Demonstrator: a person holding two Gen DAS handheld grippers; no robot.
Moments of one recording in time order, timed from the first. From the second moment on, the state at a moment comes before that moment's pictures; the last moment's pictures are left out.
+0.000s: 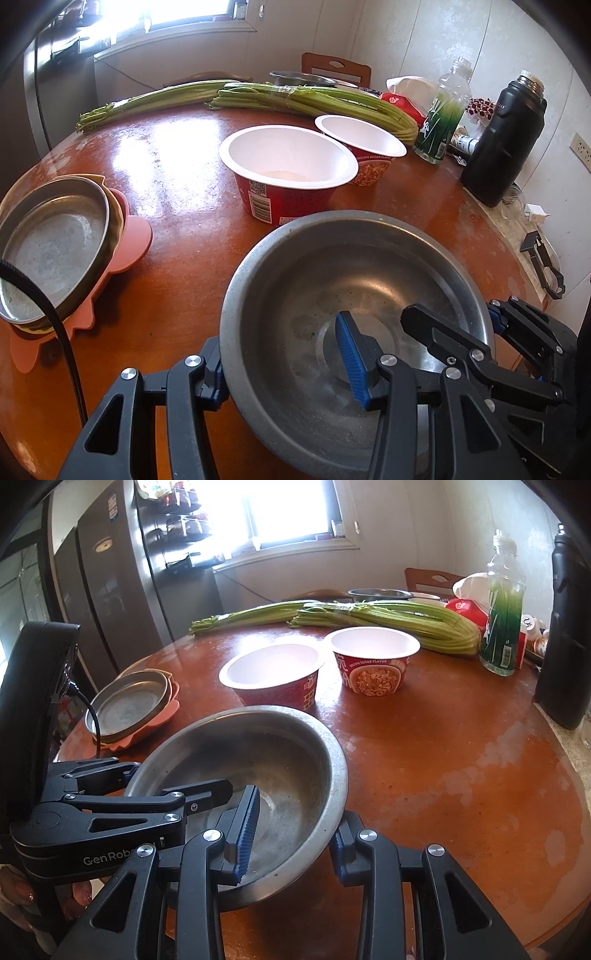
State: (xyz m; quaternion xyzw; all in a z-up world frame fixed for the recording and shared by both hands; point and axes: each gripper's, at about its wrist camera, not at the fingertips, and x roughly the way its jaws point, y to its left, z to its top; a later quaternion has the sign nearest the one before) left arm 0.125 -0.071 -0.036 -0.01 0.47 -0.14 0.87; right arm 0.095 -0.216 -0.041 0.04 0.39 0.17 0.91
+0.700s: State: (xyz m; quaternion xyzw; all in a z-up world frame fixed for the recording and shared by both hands) left arm 0.125 -0.065 -0.026 -0.01 0.45 -0.13 0.88; right arm 0.096 -0.233 -0.033 0.06 0.38 0.16 0.91
